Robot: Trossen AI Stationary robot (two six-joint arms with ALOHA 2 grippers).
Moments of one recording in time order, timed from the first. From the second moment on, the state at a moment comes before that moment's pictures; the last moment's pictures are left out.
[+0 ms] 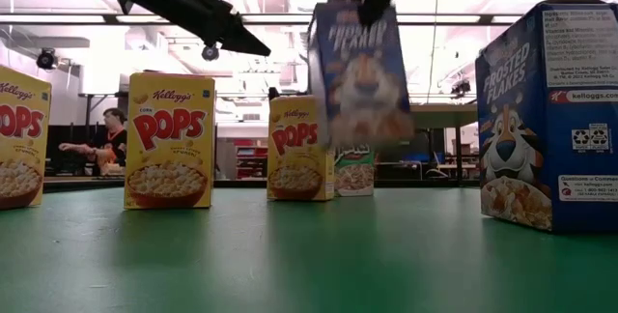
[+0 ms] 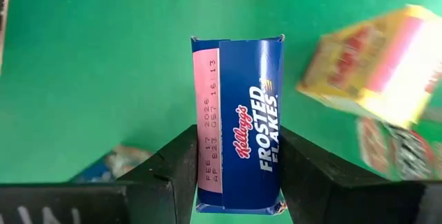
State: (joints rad) left arm 0.28 1.15 0.75 0.09 -0.16 0.35; right arm 0.19 1.90 1.87 -1.20 -0.03 0.00
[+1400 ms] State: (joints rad) left arm 0.27 1.15 0.75 0.09 -0.16 0.34; right arm -0.94 1.84 2.04 -1.35 -0.40 -0.73
